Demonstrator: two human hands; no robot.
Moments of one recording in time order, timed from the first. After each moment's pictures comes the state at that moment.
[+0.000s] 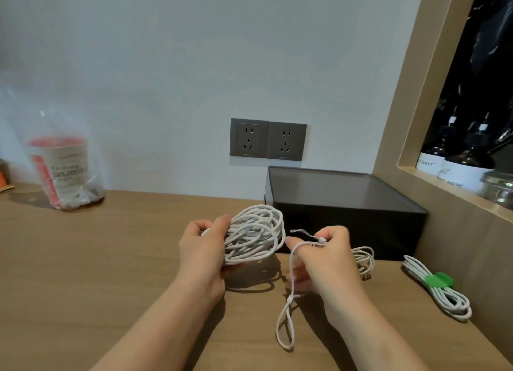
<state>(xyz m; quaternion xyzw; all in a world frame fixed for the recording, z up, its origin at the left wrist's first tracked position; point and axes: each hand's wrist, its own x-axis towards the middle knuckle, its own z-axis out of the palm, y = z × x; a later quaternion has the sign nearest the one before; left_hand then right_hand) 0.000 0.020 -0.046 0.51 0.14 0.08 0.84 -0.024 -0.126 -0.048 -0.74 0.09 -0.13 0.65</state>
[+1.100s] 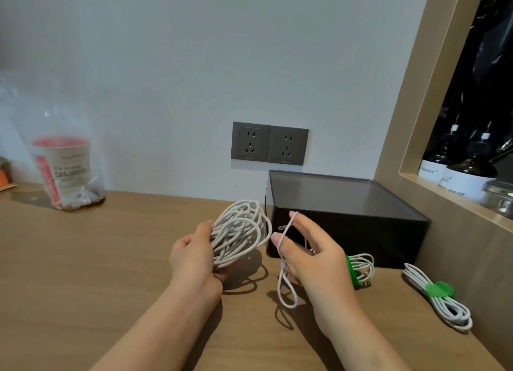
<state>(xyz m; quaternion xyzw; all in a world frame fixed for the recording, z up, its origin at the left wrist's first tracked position) 0.009 0.030 -0.054 0.42 0.20 0.07 0.88 -0.025 -0.119 -0.049 -0.71 -0.07 -0.15 0.69</state>
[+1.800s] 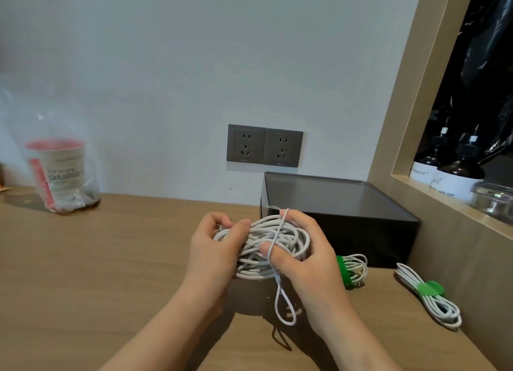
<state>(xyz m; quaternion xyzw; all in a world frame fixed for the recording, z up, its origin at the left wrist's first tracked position) -0.014 0.012 -0.042 0.58 -0.02 0.12 0.80 -0.033 -0.118 -0.045 -0.72 -0.14 -0.17 0.65</state>
